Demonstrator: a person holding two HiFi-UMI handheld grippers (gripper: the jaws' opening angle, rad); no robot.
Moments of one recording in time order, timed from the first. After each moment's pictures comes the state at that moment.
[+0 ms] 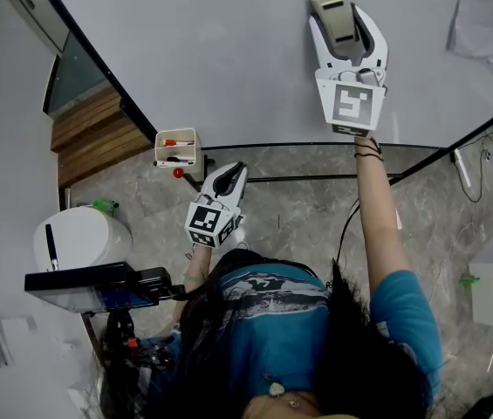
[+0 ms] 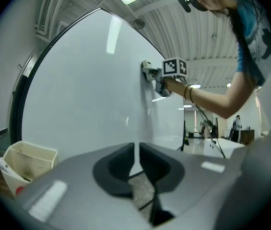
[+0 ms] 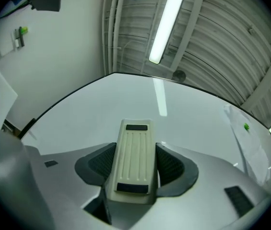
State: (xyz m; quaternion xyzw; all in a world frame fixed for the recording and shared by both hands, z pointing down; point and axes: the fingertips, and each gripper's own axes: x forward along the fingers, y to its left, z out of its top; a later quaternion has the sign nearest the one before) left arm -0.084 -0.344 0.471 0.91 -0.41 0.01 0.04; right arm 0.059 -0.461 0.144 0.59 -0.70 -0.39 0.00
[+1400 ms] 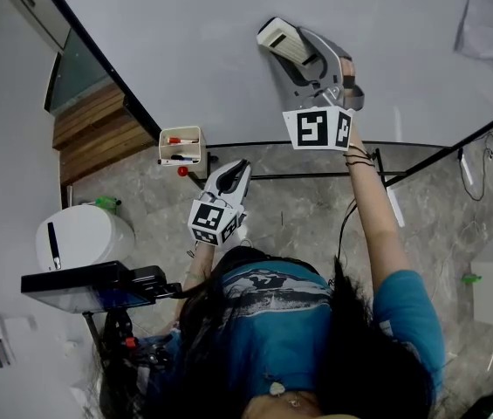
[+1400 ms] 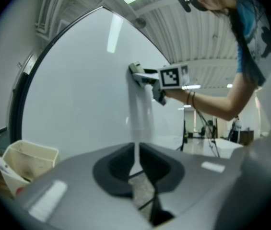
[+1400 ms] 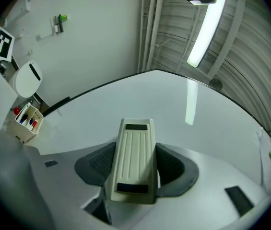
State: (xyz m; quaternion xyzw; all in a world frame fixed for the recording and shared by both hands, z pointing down) left arm -0.081 -0.344 0.478 0.91 -0.41 0.01 0.04; right arm -0.009 -0.460 0.232 0.51 -0.71 -0.47 0.14
